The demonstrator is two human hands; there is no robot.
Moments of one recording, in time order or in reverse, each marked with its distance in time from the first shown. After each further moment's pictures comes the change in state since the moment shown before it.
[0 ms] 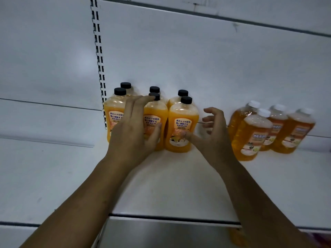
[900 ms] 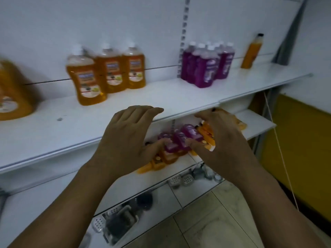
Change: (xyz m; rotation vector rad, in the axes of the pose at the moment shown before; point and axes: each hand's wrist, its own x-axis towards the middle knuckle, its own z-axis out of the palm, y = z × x) left_hand -0.137 0.329 0.134 -0.046 -0.548 0.488; right_hand -0.290 0.064 -0.374 -0.640 0.087 0.168
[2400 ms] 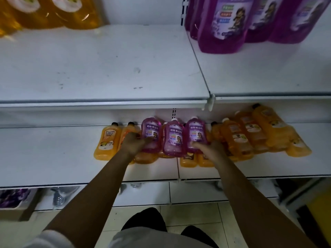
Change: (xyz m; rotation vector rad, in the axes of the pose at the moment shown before) left_hand 0.106 -0.015 0.436 -0.864 -0.039 -1.351; right_hand 0.159 0.431 0.290 0.645 -0.650 0.697
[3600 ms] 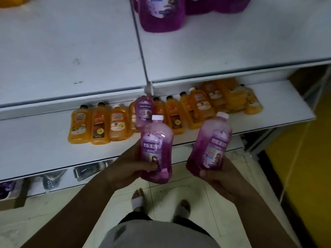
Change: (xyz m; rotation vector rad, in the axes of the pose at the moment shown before) left_hand -0.167 0.037 0.040 -0.448 -0.756 -0.183; right_hand -0.210 0.040 -0.107 0.726 -0.341 0.071
